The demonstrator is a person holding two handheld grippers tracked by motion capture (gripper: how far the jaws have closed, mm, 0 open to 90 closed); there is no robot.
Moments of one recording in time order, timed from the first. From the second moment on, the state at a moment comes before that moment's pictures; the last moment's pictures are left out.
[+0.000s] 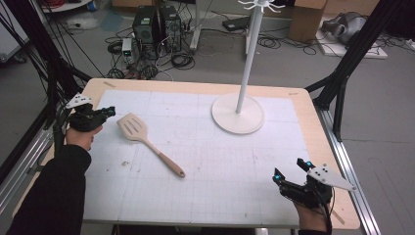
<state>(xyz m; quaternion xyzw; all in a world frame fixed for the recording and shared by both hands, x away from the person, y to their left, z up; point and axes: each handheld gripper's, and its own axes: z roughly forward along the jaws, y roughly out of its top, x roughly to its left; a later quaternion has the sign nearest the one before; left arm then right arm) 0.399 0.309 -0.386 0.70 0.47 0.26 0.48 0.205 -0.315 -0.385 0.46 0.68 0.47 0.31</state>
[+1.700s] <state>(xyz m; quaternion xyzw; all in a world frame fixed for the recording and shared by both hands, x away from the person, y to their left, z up) 0.437 0.305 -0.433 0.76 0.46 0.25 0.38 0.200 -0.315 -0.386 0.47 0.68 0.47 0.31</state>
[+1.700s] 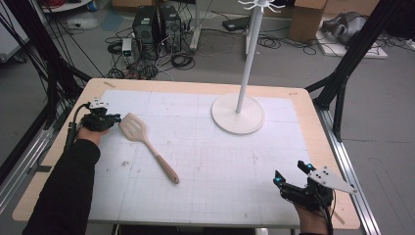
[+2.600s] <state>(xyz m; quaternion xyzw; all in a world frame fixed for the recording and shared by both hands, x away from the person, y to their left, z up) 0.415 0.290 -0.426 0.80 0.45 0.19 0.36 0.199 -0.317 -0.385 0.47 0.68 0.47 0.31</state>
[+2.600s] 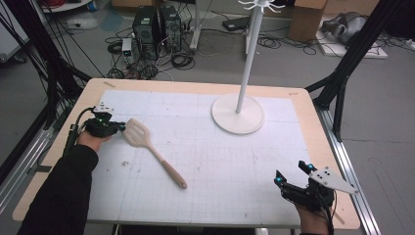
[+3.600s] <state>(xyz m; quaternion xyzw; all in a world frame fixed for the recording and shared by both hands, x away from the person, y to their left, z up) 0.335 0.267 -0.418 0.82 0.41 0.19 0.34 0.213 -0.300 -0.389 0.45 0.70 0.47 0.29</state>
